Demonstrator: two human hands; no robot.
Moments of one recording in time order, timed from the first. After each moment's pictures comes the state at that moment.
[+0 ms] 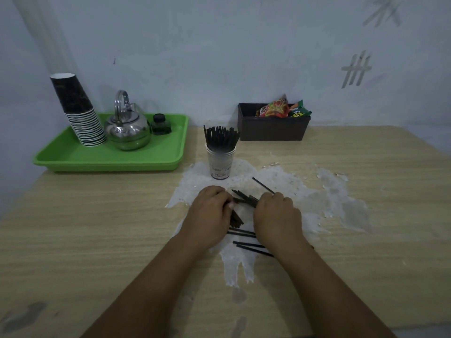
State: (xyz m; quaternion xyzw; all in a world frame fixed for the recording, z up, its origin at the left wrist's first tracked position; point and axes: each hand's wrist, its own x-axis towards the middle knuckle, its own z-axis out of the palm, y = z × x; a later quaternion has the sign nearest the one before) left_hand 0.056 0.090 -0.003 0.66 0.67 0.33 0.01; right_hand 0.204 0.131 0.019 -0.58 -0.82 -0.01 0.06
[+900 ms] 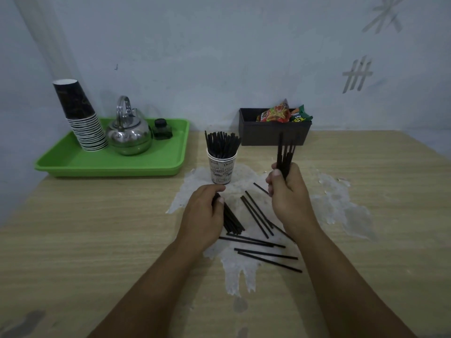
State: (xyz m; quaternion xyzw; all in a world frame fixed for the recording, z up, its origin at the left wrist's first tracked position) left_hand 0.050 0.090 0.002 0.57 0.69 0.45 0.07; right_hand 0.210 0.174 0.037 -0.44 -0.64 0.41 0.48
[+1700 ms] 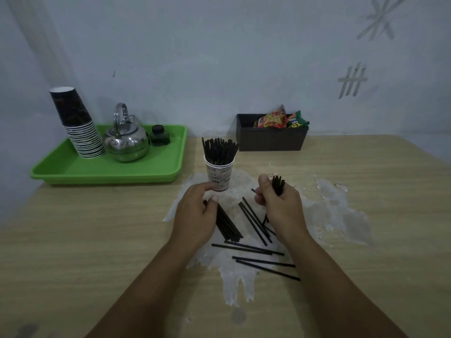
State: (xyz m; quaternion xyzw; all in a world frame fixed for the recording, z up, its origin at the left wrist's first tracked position) left_hand 0.040 0.099 0.008 0.52 0.68 0.51 0.10; right_hand 0.204 0.179 0.021 -0.43 -0.57 0.47 0.51
